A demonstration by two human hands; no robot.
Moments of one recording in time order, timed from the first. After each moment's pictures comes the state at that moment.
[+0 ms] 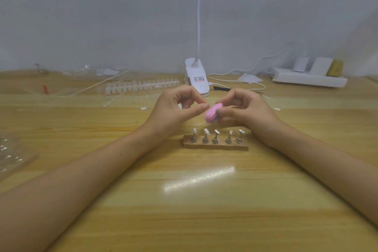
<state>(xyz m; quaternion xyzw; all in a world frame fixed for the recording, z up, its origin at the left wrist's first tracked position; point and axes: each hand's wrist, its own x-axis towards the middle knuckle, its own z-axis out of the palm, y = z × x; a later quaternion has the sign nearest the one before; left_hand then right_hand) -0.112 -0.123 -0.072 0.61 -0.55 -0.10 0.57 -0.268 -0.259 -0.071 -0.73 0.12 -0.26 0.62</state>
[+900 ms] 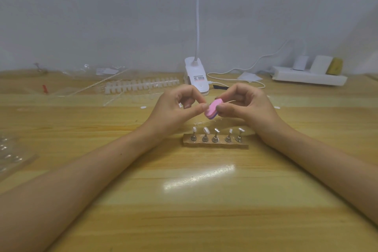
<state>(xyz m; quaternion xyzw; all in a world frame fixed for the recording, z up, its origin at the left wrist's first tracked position) -0.114 -0.121 -0.070 0.62 -0.57 -0.10 0.54 -0.269 -0.257 -0.071 -0.76 0.10 -0.30 0.57</state>
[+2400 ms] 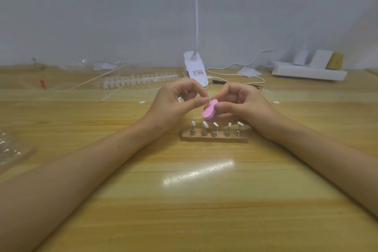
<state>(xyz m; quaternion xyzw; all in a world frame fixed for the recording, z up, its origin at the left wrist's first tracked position) -0.114 -0.123 -0.071 0.58 -0.58 -0.10 0.56 -0.268 -0.265 -0.075 -0.75 0.09 -0.23 0.62</state>
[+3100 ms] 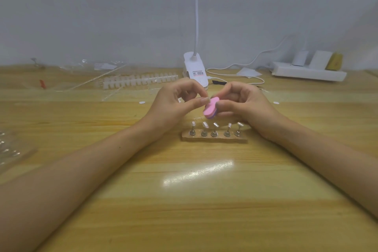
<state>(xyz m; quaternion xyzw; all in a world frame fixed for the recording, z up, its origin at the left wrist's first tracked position) -0.114 -0.122 -0.071 0.58 -0.58 -0.10 0.56 -0.267 -0.264 -0.075 -0.74 0.09 -0.24 0.62</state>
